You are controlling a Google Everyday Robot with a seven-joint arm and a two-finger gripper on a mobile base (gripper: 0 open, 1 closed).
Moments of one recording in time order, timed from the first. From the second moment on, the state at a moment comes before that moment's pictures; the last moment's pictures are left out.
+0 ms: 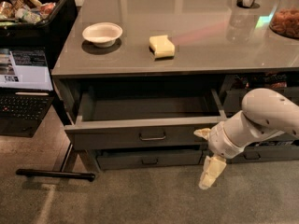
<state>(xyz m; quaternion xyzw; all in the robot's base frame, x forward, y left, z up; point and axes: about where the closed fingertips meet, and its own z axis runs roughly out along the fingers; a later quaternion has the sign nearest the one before) 0.449 -0.164 0.651 -0.64 0.72 0.20 0.18</state>
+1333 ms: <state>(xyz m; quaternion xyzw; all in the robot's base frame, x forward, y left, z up) 0.591 -0.171 0.667 -0.60 0.76 0.13 0.21</state>
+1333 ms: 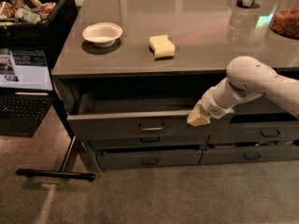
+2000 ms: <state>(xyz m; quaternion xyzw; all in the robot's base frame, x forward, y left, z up) 0.607 -0.158 0.670 -0.61 0.75 0.13 0.22</state>
